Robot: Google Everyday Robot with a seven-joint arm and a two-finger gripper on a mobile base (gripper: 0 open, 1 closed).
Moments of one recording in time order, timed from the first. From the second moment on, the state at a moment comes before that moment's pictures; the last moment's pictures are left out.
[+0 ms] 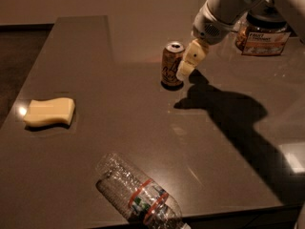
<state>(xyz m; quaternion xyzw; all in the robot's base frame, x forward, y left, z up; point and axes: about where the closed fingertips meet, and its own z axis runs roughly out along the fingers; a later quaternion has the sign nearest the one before) 0.628 -0.121 0.921 -0.56 0.80 0.07 0.22</state>
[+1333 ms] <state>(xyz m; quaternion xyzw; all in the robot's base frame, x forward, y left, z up) 0.599 -0.078 0.929 -0.58 0.77 0.12 0.24</state>
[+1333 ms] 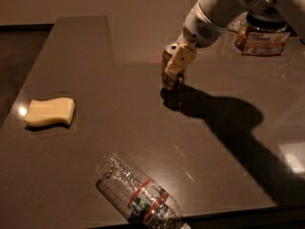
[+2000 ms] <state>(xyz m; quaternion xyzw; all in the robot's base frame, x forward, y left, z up) 0.496 -0.084 0.943 -0.64 0.72 0.15 0.22</state>
